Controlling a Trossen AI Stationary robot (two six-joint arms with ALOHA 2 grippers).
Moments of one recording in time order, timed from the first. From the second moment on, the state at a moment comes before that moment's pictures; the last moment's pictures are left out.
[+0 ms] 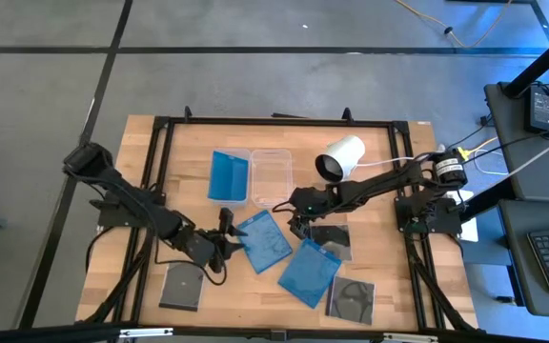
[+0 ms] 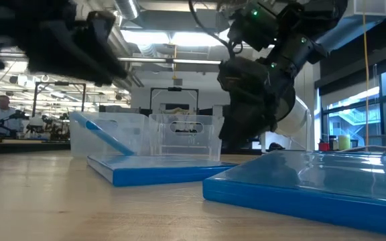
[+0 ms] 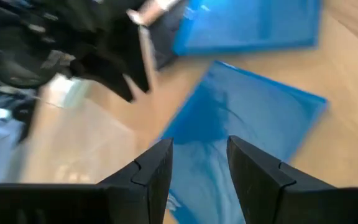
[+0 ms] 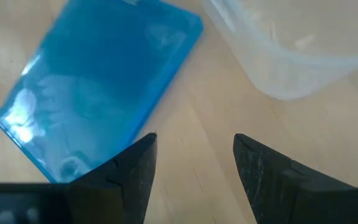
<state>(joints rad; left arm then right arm) -0.58 1.42 0.65 0.05 -0.61 0.18 0.06 1.75 0.91 -0.07 0.00 0.57</state>
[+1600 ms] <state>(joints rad) -0.58 1.53 0.65 0.20 -0.39 -0.02 0.10 1.79 0.91 0.06 0.02 0.65</state>
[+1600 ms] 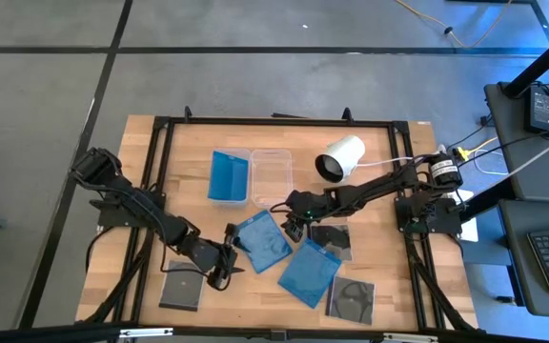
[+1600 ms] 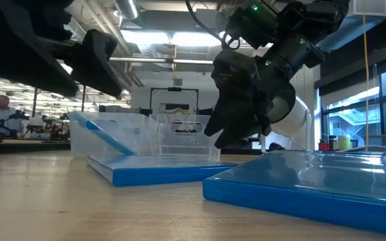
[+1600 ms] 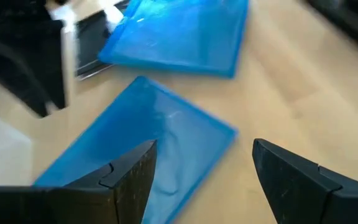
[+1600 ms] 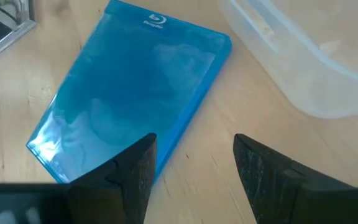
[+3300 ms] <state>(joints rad) -0.60 1.77 0.72 0.29 -0.76 0.68 0.12 1.92 0.91 0.24 -0.03 0.70</state>
